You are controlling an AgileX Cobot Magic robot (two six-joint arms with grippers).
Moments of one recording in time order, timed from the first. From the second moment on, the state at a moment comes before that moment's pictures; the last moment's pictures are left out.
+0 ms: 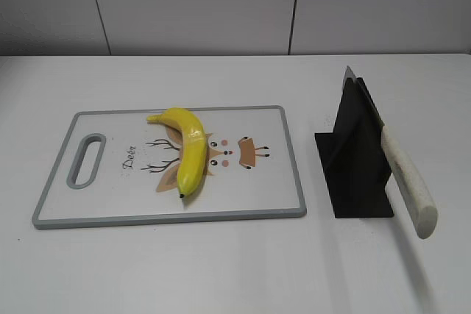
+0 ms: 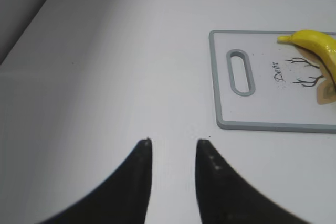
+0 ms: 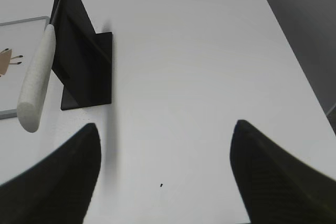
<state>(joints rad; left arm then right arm) 0.07 -0.01 -0.49 -0.11 1.09 0.17 0.09 0.06 -0.51 -0.05 1.05 0.19</state>
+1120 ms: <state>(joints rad) 0.07 -0.01 -0.49 -0.09 1.09 0.17 0.09 0.06 -0.51 -0.05 1.05 0.19</state>
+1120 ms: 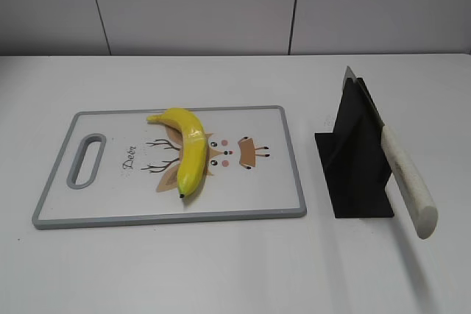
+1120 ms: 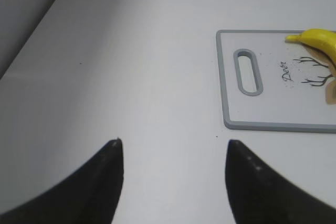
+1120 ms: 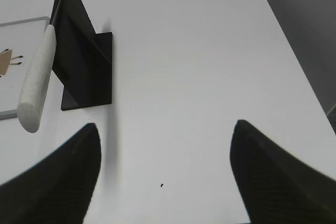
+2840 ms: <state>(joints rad) 0.07 -0.01 -0.49 -0.09 1.09 0.17 0.18 0.77 -0.75 0.06 1.13 0.08</state>
